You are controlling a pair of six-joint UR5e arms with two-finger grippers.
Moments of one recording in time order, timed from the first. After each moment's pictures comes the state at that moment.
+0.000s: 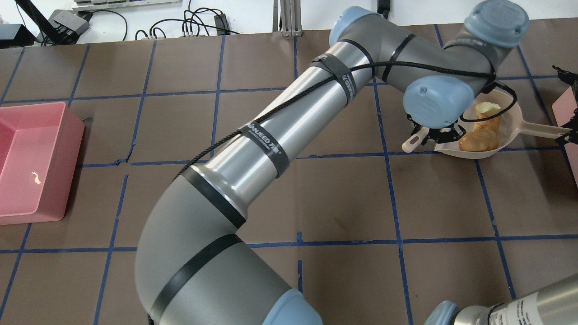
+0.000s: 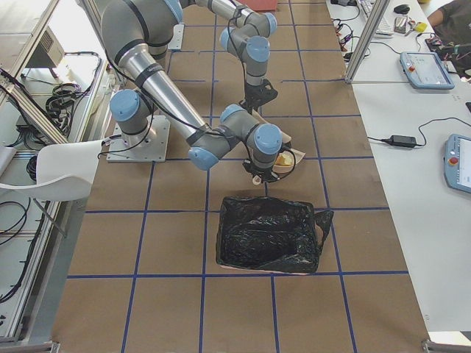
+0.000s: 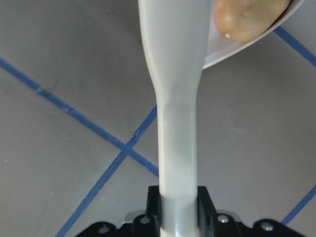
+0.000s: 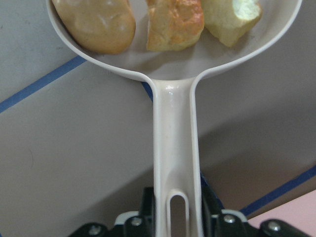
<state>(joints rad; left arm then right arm) -2.28 -2.43 -0.70 -1.63 1.57 0.14 0.82 -1.23 1.71 -2.01 -1.44 -1.79</state>
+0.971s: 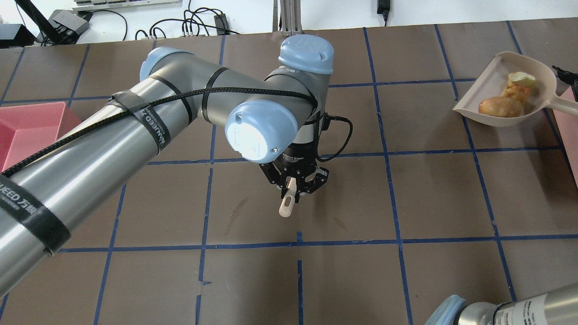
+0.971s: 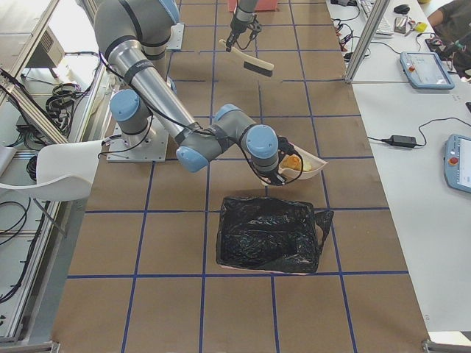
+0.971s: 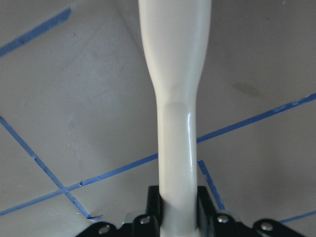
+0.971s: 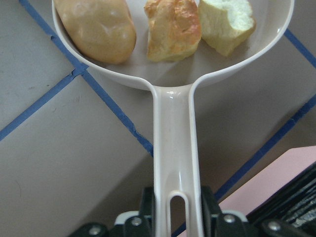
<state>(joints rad) -2.04 -1.90 -1.60 -1.58 1.52 -0.21 0.72 -1.30 1.66 -1.96 -1.29 -1.61</state>
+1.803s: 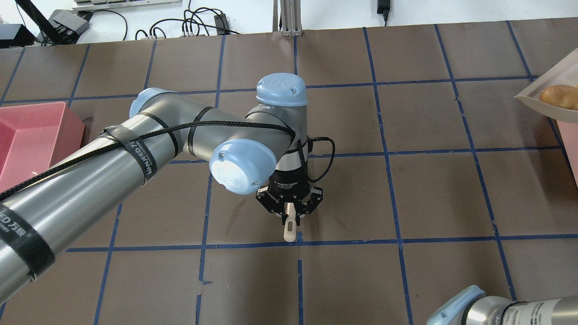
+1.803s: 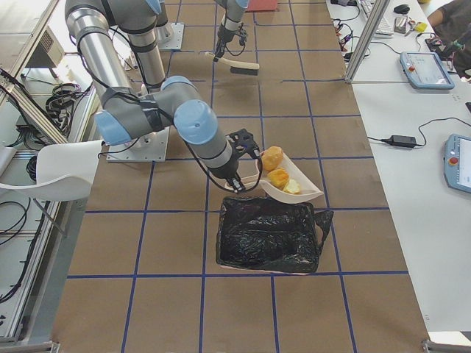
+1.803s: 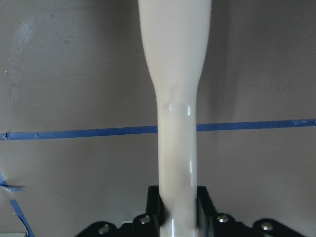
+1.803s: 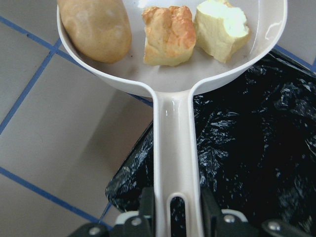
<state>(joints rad) -2.02 -1.80 -1.81 -1.42 1.40 -0.43 0.40 -1.52 1.58 -1.74 -1.30 -1.58</state>
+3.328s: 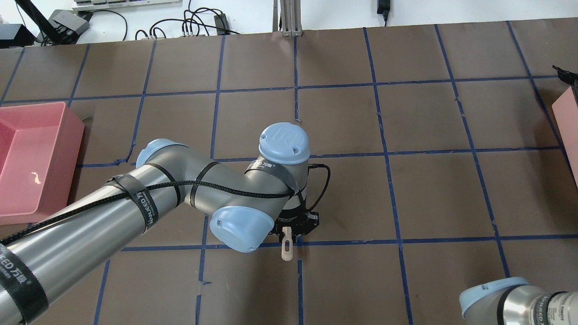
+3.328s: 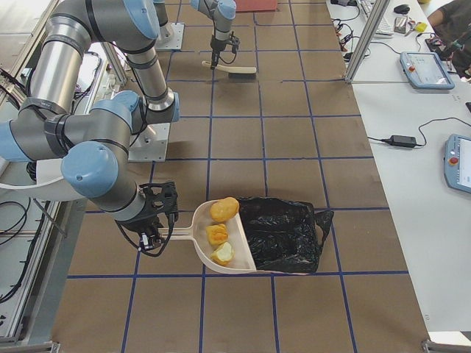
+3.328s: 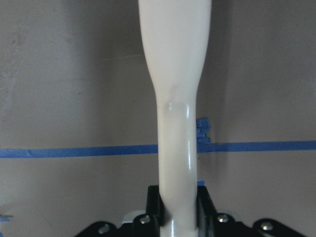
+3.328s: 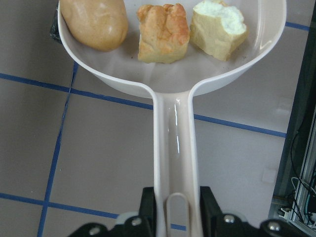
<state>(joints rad) -2.07 -1.81 -1.96 -1.21 1.49 -0.46 0.13 -1.41 1.37 -1.61 -1.47 -1.66</state>
